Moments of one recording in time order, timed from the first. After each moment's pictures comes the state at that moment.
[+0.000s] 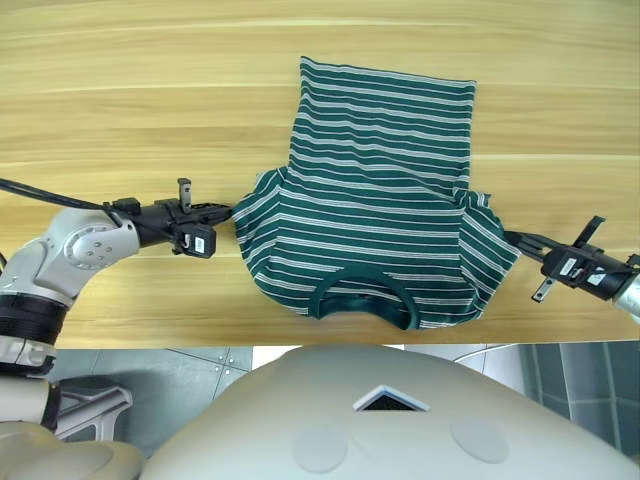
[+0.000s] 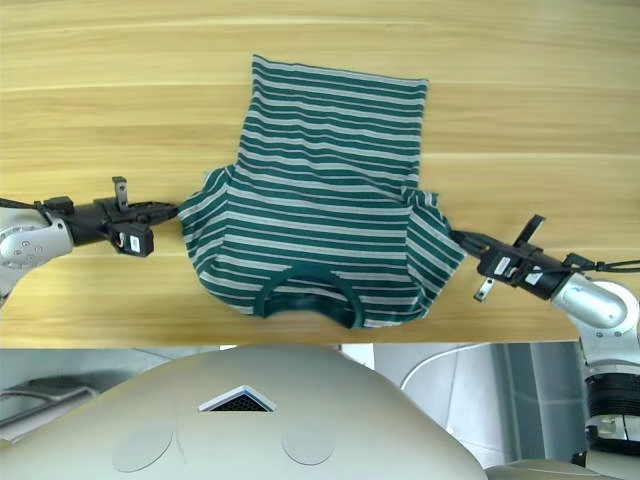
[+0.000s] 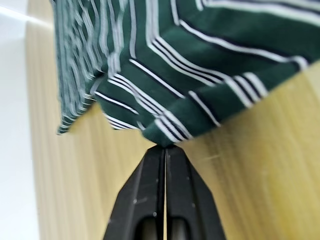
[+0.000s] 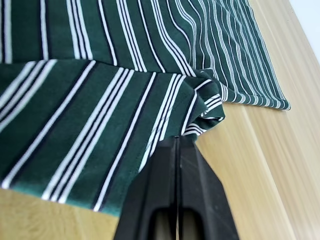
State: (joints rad) left arm -0.01 1.00 -0.26 0.22 0.39 -0.78 -0.60; right arm 0.38 -0.91 -0.11 0.32 0.04 -0.77 0.80
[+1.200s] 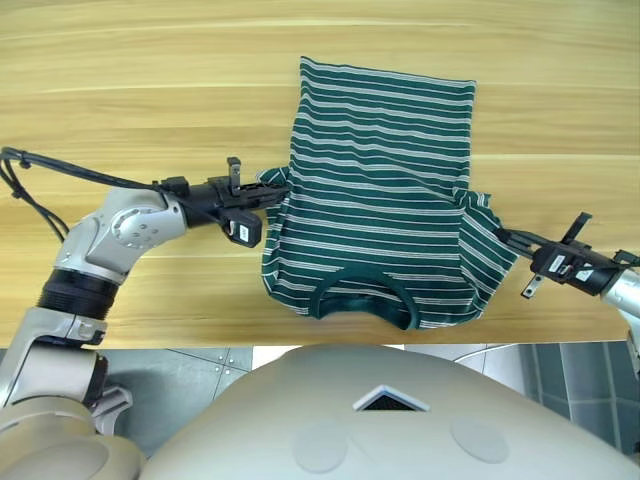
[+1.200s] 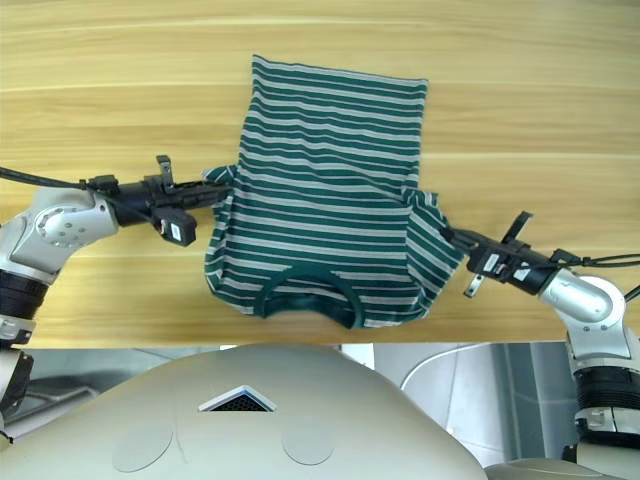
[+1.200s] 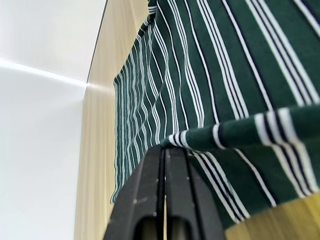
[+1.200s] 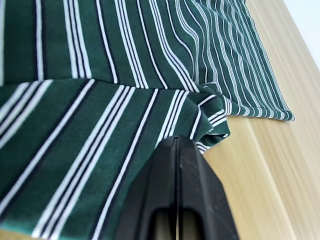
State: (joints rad) left arm -0.17 0.79 -0.34 0.16 0.40 -0.81 -0.62; right arm 0.34 -0.89 -0.07 0.32 0.03 -0.77 0.79
